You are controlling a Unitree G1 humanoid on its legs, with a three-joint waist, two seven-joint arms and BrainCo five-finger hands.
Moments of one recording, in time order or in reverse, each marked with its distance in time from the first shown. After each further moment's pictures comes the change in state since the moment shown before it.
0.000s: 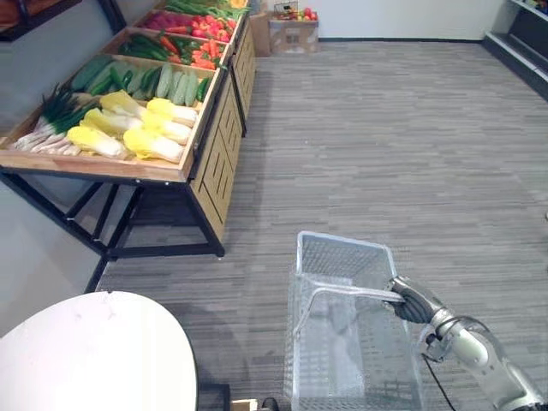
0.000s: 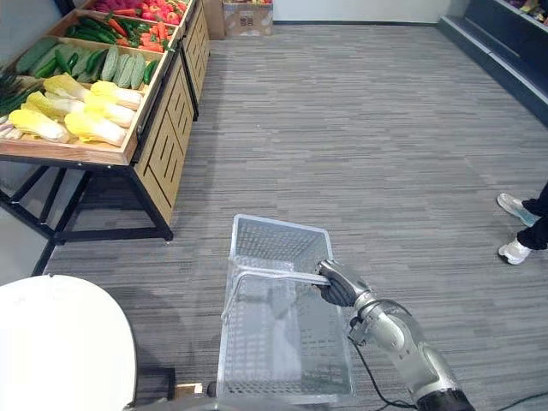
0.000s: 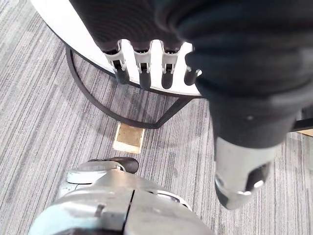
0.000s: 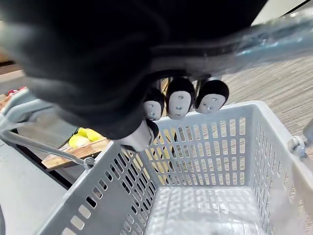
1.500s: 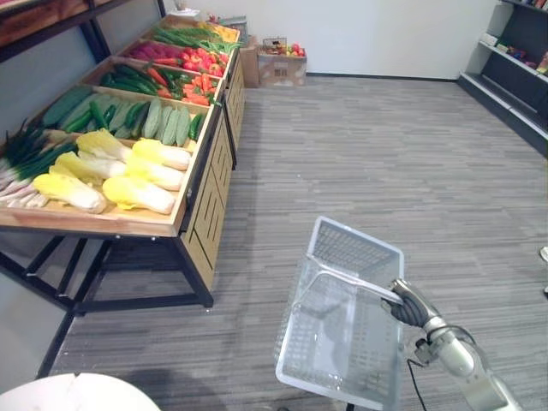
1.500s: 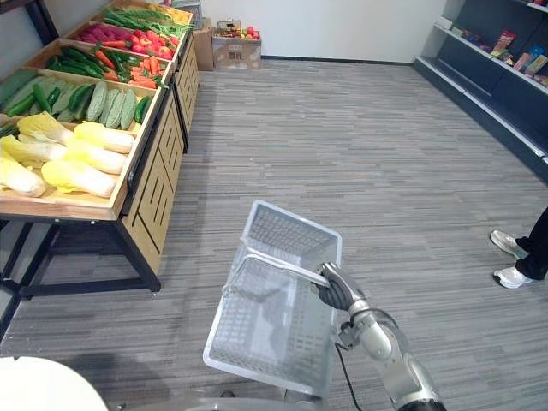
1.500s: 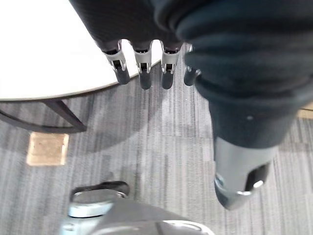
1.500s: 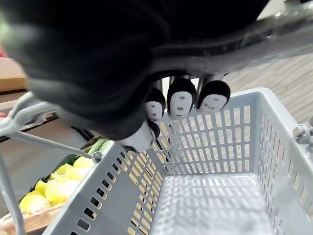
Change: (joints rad) left arm 0.055 0.044 -0.028 -0.088 0.053 0.022 -0.019; right arm 0.015 0.134 -0.024 0.044 -0.033 0.034 -0.102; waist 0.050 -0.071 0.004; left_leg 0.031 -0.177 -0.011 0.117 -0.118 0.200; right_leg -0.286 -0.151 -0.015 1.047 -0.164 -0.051
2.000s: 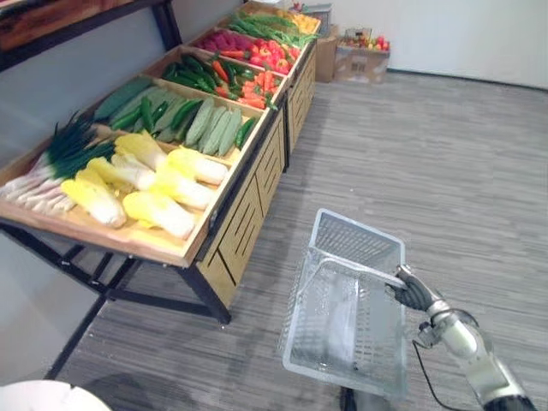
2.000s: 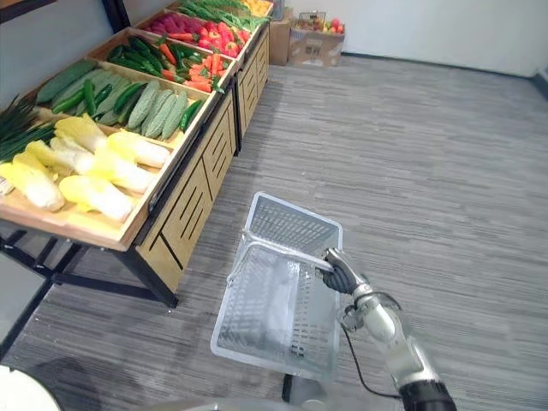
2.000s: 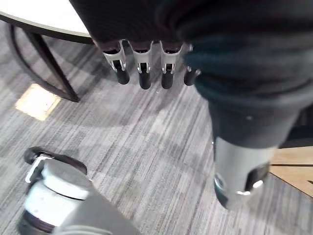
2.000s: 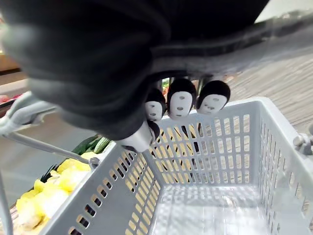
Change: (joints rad) left arm 0.011 -0.066 0.161 0.065 -0.026 0.011 0.010; right arm -0.131 -0.033 -0.044 0.062 0.012 0.014 0.045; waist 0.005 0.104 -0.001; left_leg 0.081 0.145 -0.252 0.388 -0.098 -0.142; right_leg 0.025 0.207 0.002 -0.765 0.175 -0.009
